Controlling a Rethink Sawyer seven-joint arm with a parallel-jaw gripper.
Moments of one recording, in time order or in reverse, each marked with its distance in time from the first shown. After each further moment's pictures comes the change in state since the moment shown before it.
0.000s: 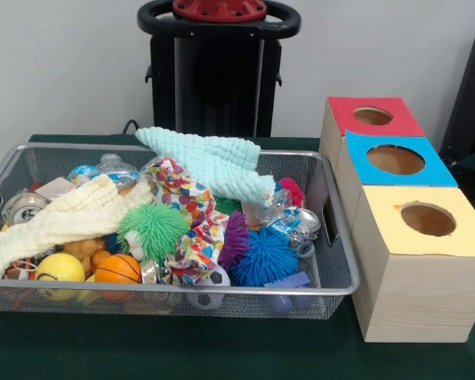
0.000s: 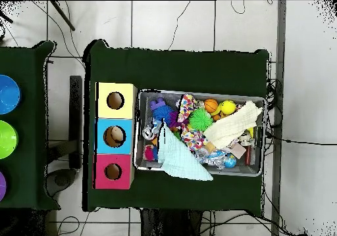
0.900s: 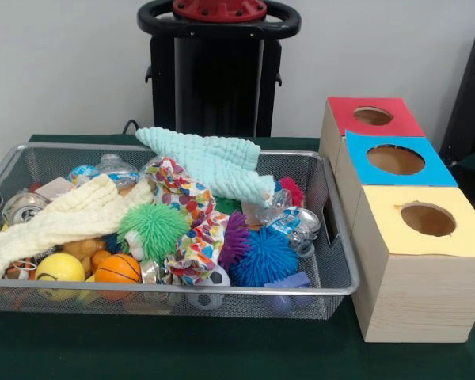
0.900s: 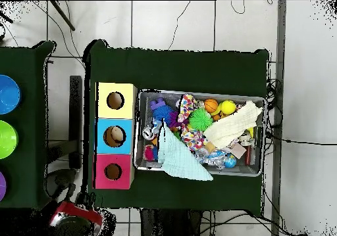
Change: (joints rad) arm -0.339 0.111 0.075 0.278 0.098 -0.662 -0.137
